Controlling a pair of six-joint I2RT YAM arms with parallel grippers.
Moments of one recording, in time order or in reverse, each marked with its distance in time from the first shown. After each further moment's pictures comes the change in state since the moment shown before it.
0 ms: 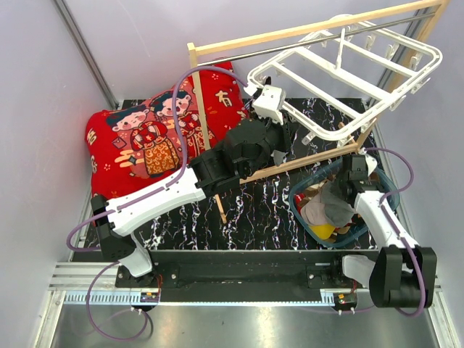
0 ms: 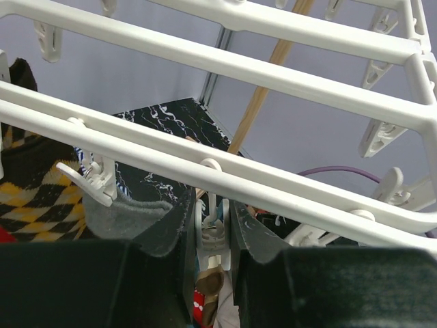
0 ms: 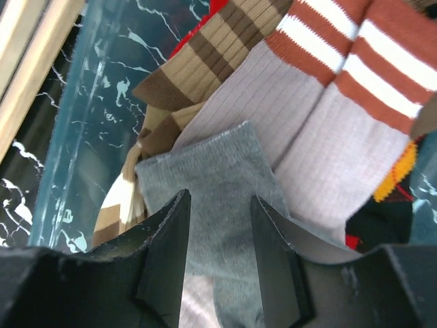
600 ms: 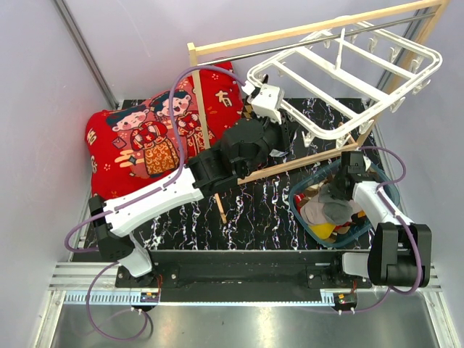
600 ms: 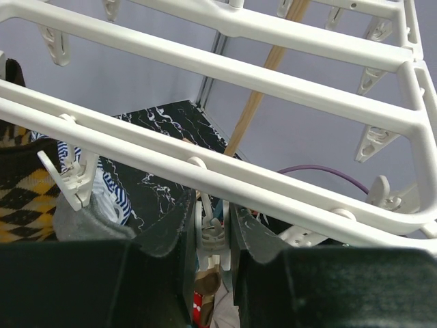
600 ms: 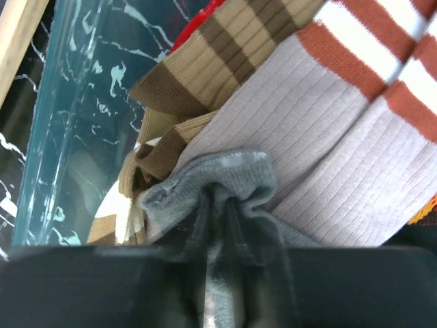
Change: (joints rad) left arm 0.001 -0.011 0.000 -0.001 0.013 -0.001; right arm -0.034 0.166 0.029 0.042 -0.103 -0.038
